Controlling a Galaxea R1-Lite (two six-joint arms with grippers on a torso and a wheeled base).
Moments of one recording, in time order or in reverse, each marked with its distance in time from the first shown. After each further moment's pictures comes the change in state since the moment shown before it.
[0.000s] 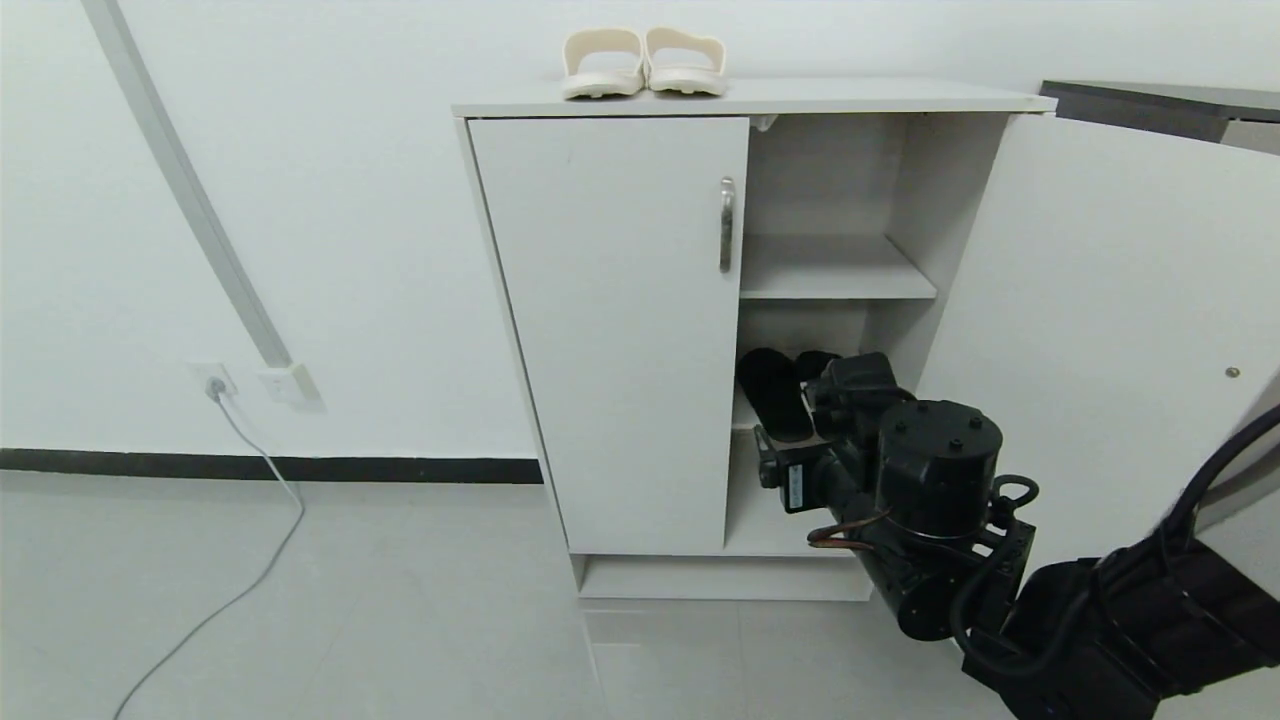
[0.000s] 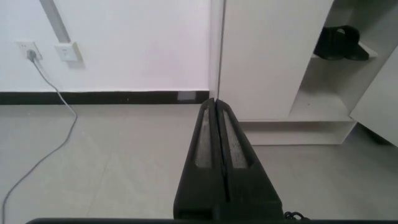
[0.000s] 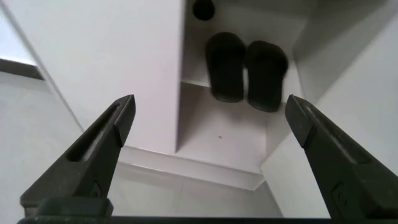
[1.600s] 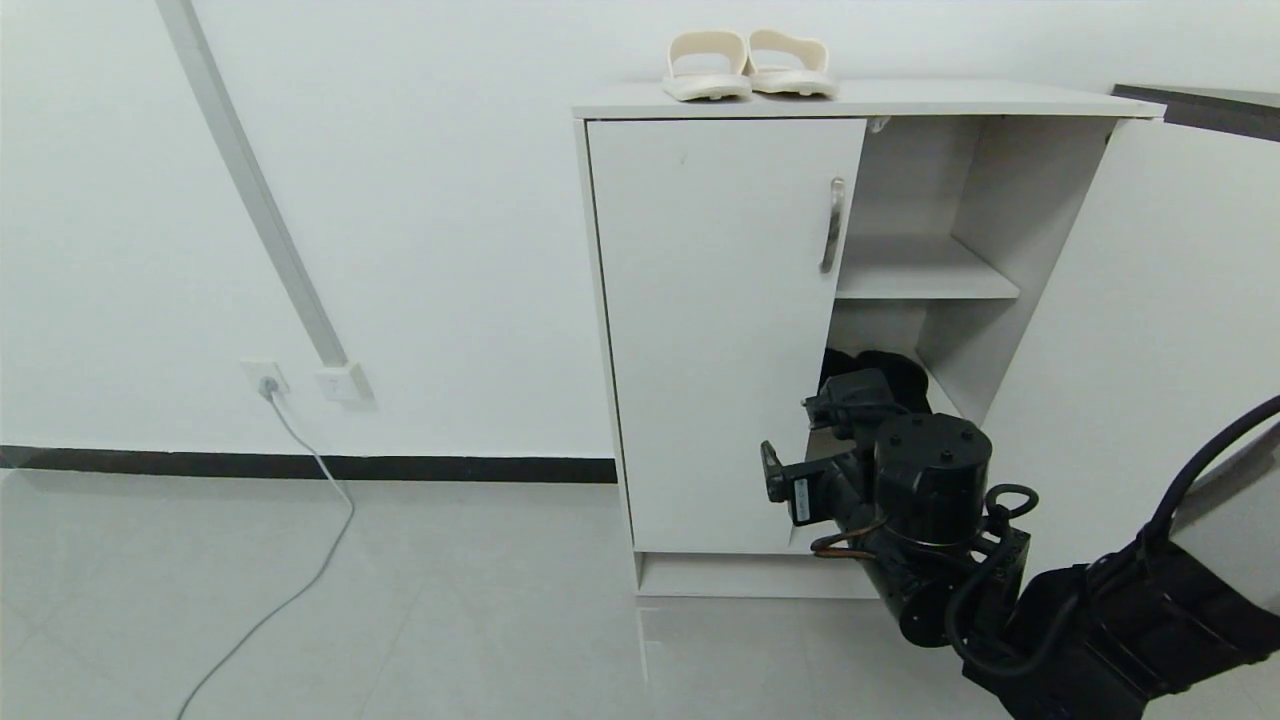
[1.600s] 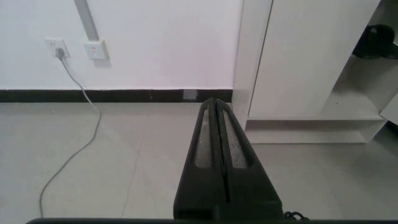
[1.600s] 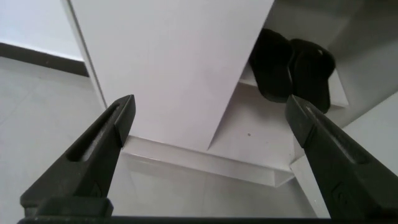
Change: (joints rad) left arm 0.000 0.000 0.002 -0.001 0.001 -0.001; right arm -0.020 0.021 0.025 -0.001 0.004 -0.016
